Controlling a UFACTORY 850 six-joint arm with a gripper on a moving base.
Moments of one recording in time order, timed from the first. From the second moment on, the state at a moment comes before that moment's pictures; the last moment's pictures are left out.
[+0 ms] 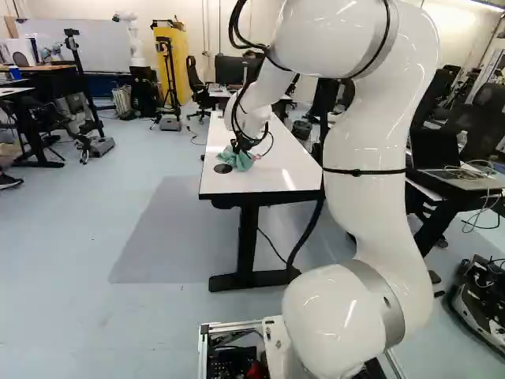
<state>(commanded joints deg) 8.8 -24.8 -64.6 -2.8 -0.1 0.0</state>
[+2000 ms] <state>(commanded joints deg) 6.6 -23.0 -68.7 -2.8 -13.9 0.0</state>
